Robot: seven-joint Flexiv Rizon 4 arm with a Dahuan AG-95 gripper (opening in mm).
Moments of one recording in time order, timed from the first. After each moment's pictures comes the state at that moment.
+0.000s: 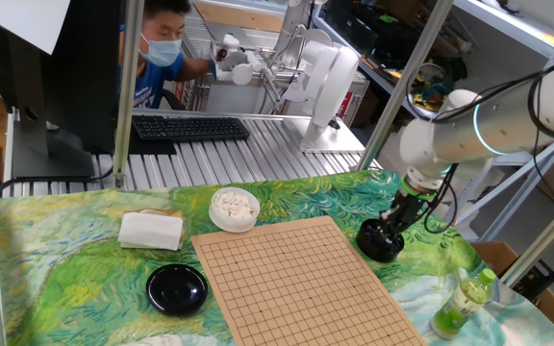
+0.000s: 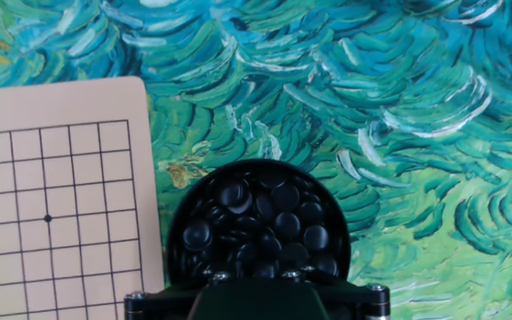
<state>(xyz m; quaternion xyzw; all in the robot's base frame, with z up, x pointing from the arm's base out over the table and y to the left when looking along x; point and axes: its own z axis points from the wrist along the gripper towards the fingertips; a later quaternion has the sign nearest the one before) 0.594 -0.350 0.052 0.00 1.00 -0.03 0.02</state>
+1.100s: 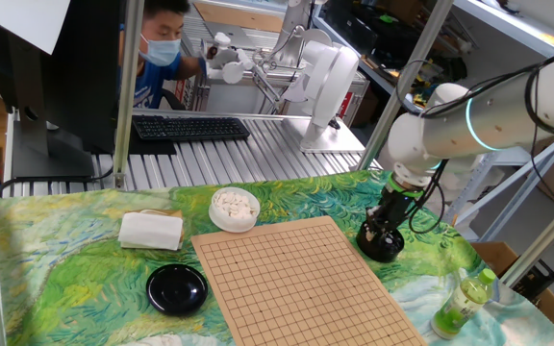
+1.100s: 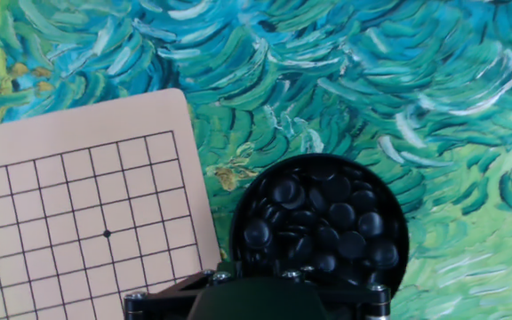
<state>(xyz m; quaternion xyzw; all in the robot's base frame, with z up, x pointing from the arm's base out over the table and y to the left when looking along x) 0.596 -0.305 0.051 0.05 1.00 -0.02 0.03</state>
